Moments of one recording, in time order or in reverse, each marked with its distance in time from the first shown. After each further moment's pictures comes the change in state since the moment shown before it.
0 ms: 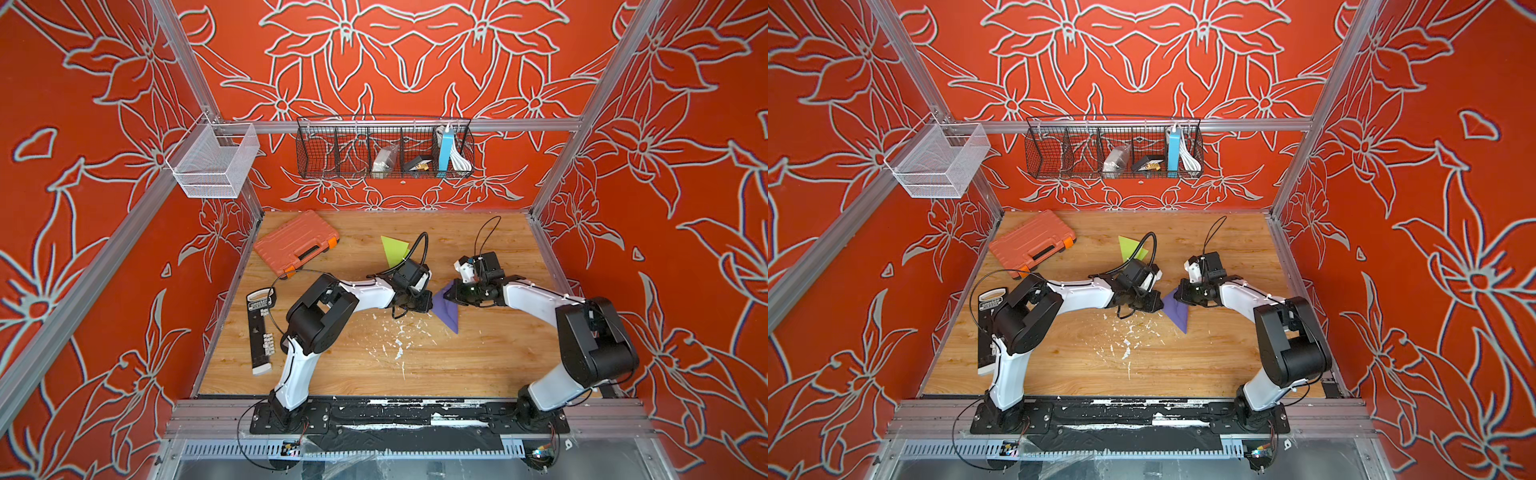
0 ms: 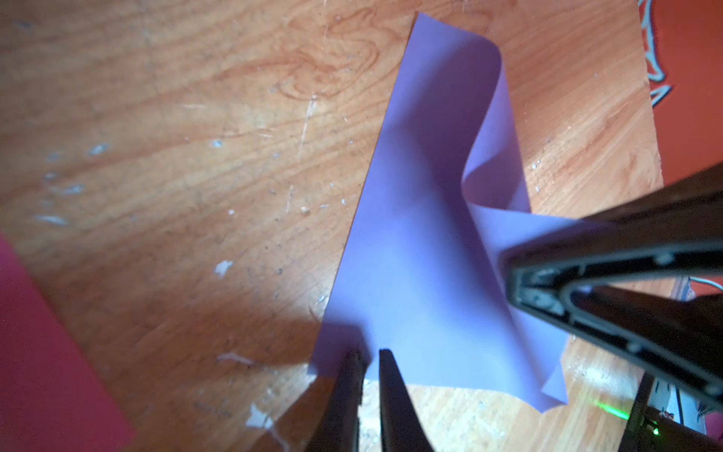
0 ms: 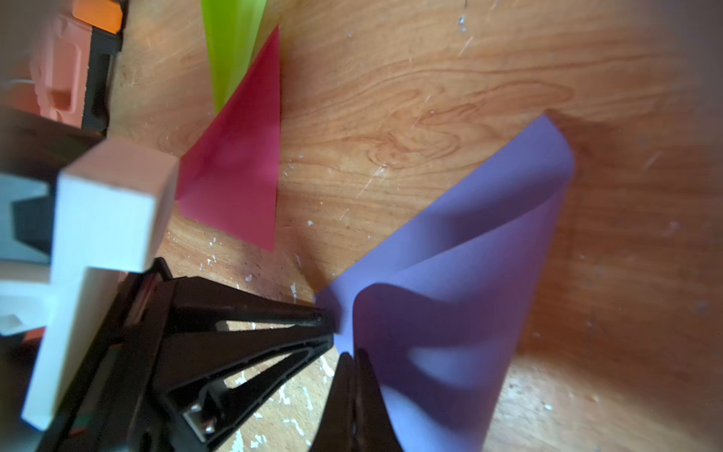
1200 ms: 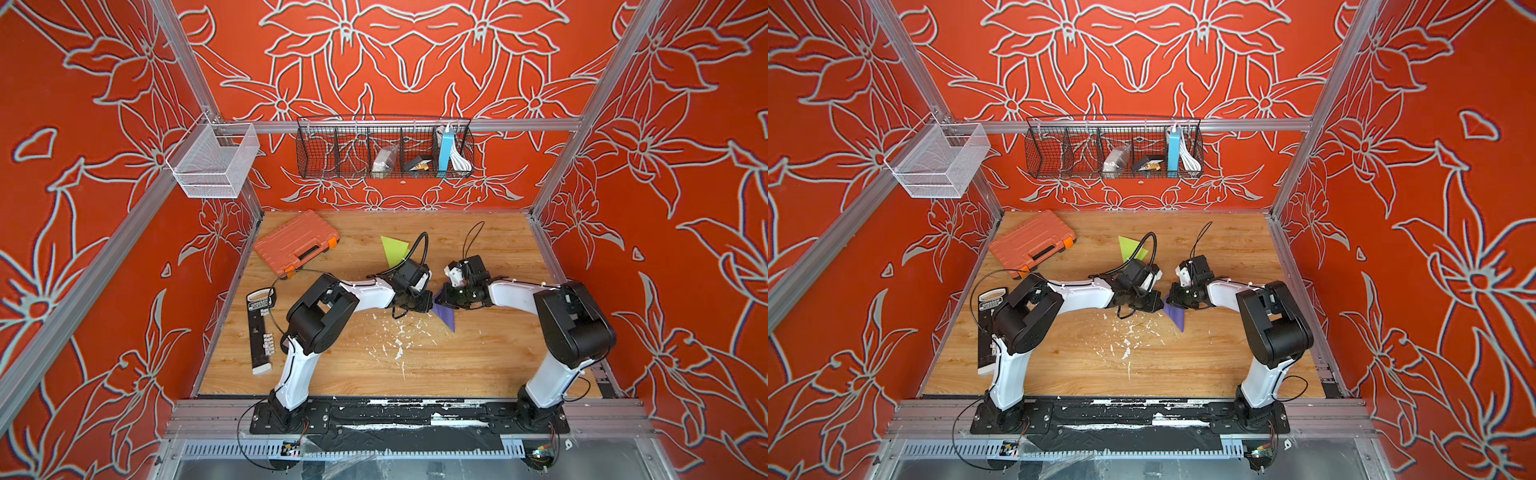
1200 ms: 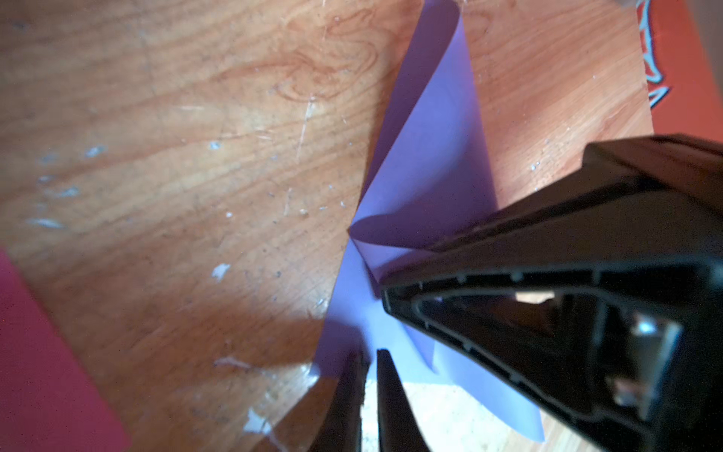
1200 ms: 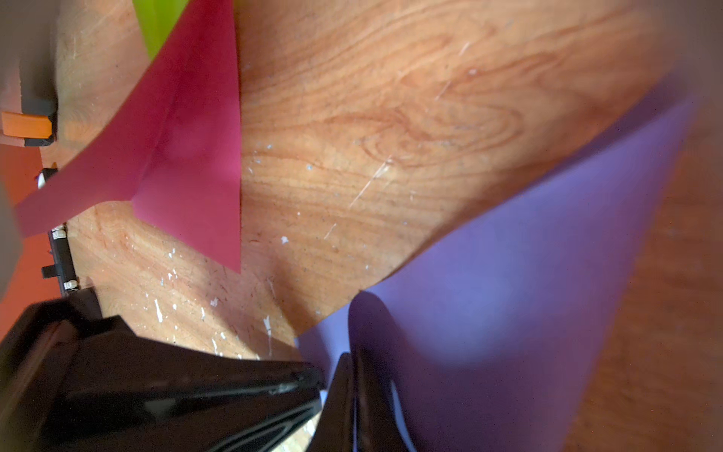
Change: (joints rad) left arm 0.000 0.003 0.000 0.006 0.002 -0.003; right arm 0.063 0.145 0.028 0.075 0.029 0.034
